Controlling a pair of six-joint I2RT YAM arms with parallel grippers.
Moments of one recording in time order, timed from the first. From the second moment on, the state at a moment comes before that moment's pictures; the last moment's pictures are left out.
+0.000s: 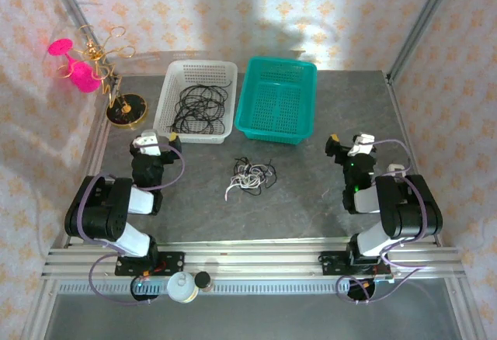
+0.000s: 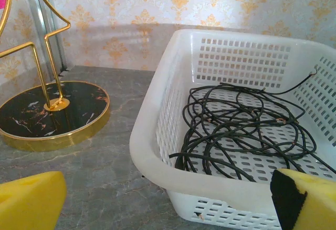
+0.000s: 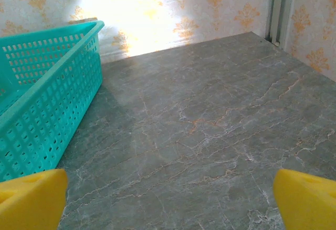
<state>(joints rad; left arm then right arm) 0.02 1.53 0.22 1.20 -0.13 -0.08 0.02 1.52 0.22 1.13 0.12 0.18</state>
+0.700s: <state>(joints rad) 0.02 1.53 0.22 1.21 -0.13 -0.08 0.02 1.52 0.22 1.13 0.12 0.18</state>
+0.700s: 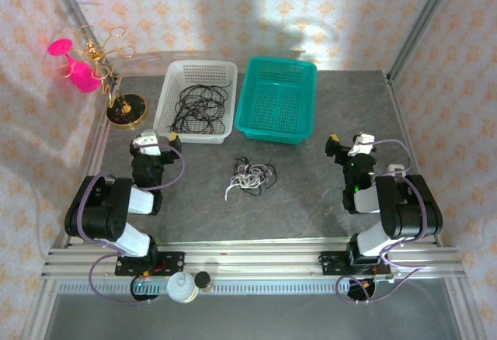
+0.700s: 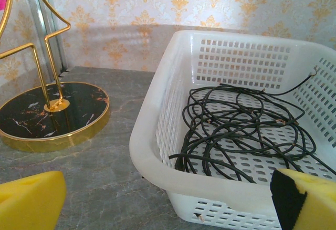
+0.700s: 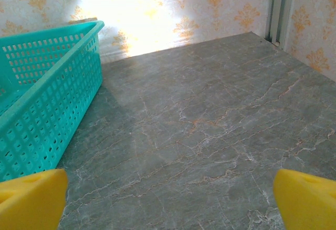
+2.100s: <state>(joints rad) -0.09 0.99 0.26 0.67 -0.26 -0.16 0.04 1.05 0.39 0.53 0.06 0.44</state>
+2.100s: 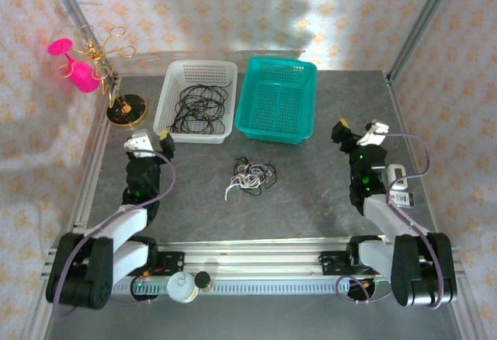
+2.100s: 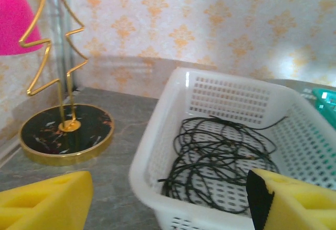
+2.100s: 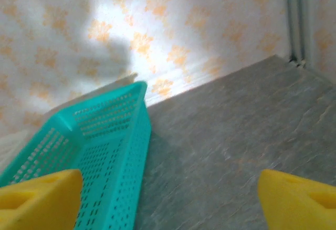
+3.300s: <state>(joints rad) -0.58 1.17 0.50 0.18 0.45 -0.15 0.66 1.49 0.96 -0.38 -0.15 0.66</state>
